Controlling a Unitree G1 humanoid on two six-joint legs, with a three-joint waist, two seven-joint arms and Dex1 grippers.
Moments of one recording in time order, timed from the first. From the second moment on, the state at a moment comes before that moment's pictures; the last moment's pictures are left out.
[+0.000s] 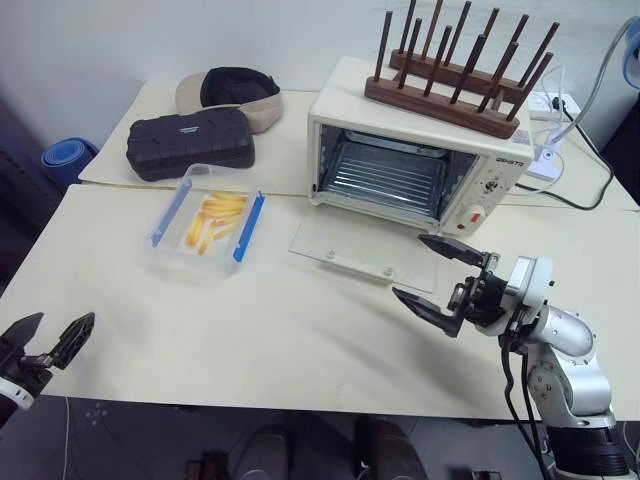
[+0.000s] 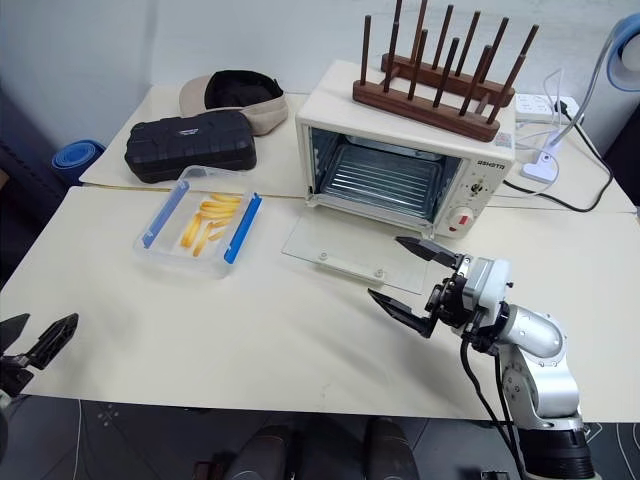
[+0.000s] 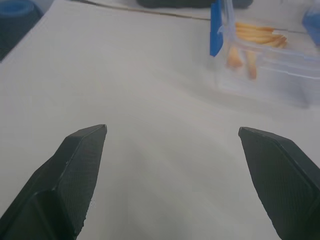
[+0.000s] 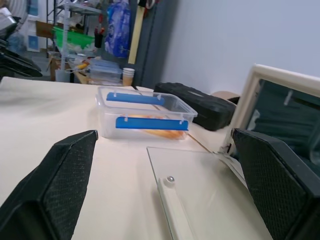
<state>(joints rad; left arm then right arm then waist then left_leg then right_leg) 0.30 0.52 0.91 -0.40 -0.71 0.72 -0.51 -0.11 -0.50 -0.12 -0.23 0.55 -0.12 1.05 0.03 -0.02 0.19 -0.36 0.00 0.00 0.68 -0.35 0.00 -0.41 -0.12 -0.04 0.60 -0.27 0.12</state>
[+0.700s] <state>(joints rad) -0.41 0.45 0.55 -0.19 -1.47 1.21 0.97 -0.11 -0.53 -0.12 -0.26 0.55 -0.07 1.02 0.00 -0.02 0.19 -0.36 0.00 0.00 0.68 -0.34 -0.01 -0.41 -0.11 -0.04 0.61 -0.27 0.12</state>
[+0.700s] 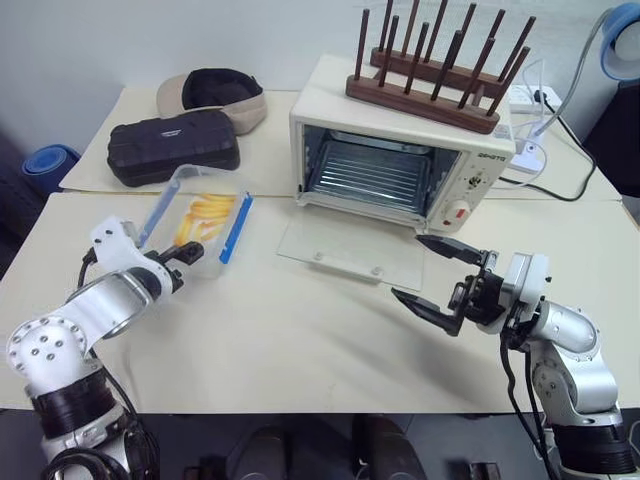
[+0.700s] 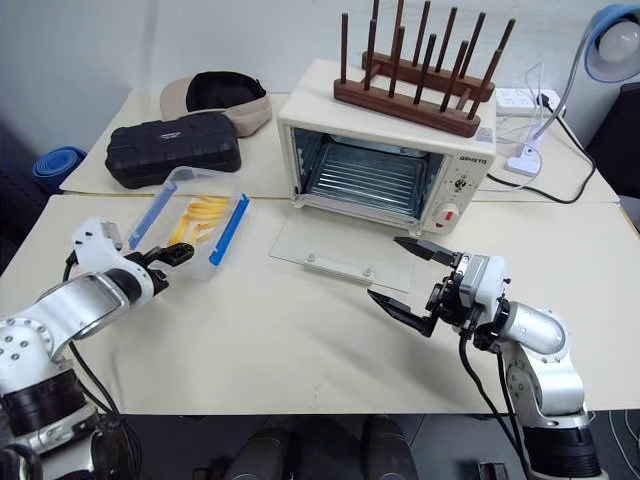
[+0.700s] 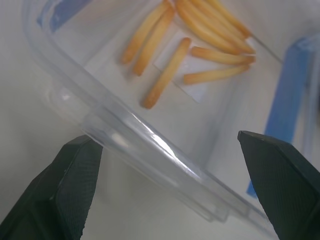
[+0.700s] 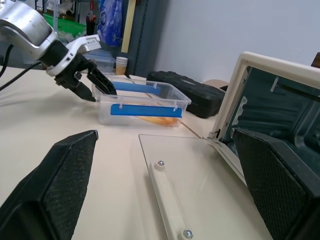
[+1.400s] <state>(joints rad) -0.59 0.75 0.45 0.12 -1.33 1.21 0.80 0.00 -0.50 -0.14 -0.11 0.53 -0.28 1.08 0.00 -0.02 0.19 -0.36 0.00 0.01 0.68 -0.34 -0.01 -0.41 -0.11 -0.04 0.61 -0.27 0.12</state>
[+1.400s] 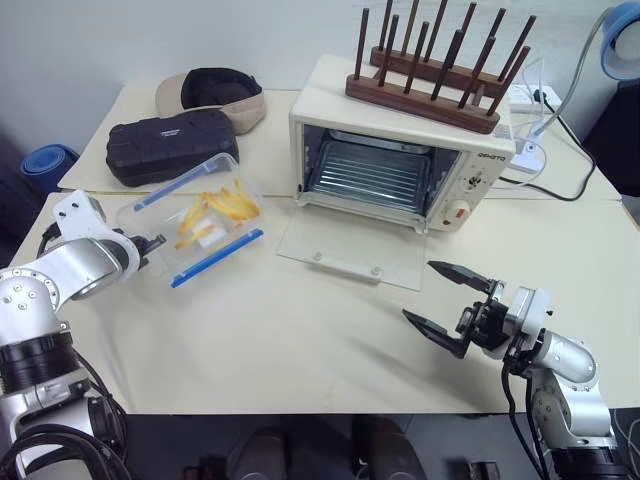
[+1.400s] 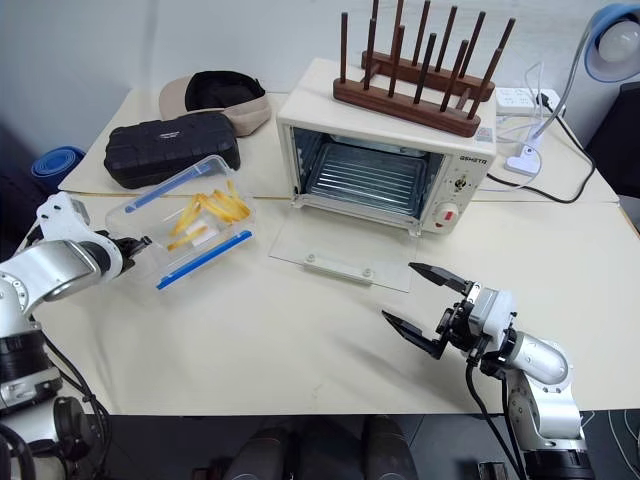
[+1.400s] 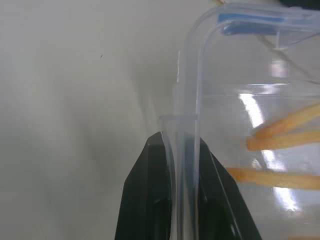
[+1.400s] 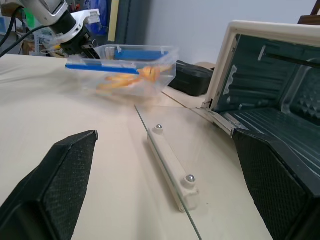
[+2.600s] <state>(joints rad) -1.27 0.32 0.01 0.57 -0.54 1.16 -0.14 0.31 -0.51 -0.24 -0.54 0.54 -0.07 0.75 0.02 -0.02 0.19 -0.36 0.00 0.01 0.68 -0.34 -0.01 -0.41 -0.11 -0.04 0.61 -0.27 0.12</state>
